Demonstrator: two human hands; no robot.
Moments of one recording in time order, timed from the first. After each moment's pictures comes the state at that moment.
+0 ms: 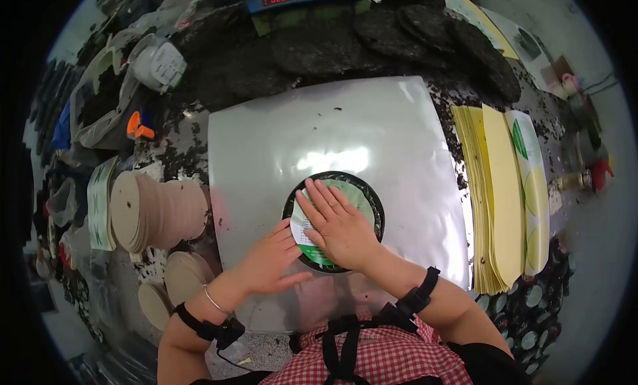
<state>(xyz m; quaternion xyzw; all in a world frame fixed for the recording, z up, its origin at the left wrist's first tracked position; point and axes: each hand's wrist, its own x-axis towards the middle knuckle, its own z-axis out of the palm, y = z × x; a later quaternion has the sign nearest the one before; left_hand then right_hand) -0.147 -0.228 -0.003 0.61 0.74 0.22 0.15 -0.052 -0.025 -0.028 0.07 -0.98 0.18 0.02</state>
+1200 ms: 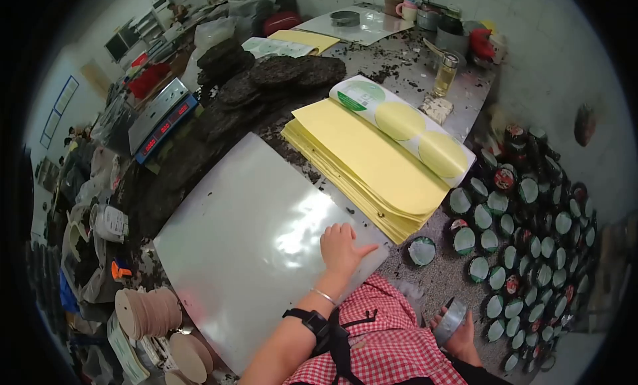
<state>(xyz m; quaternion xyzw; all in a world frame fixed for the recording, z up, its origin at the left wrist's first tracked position) 0.108 0.027 -0.073 0.59 0.75 0.30 0.01 0.522 -0.093 -0.103 0.44 -0.16 -0.77 -0.43</state>
